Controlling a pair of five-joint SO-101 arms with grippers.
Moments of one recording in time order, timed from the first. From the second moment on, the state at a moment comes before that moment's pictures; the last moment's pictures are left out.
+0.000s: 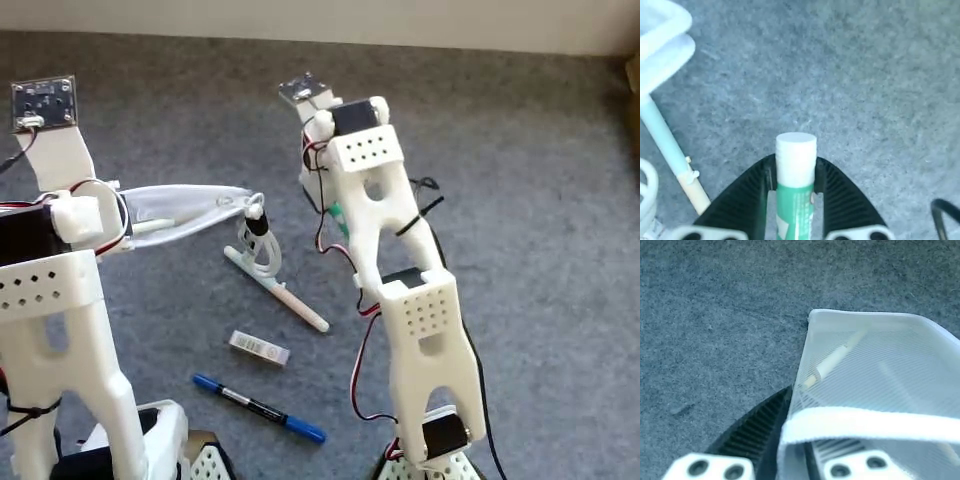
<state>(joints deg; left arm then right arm) -22.4 -29.6 10.8 88.9 5.6 -21.1 46.6 -59.8 99.9 16.2</state>
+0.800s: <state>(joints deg) -22.2 -29.6 10.8 88.9 5.6 -25.5 33.9 -49.4 100.1 14.2</state>
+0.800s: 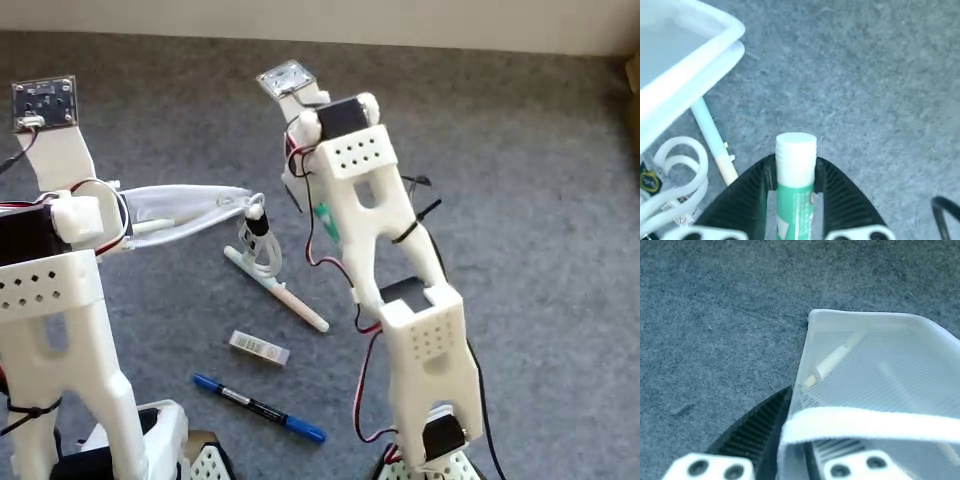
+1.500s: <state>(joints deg) -22.2 -29.6 10.8 88.9 5.6 -32.2 12.3 -32.7 100.1 7.4</state>
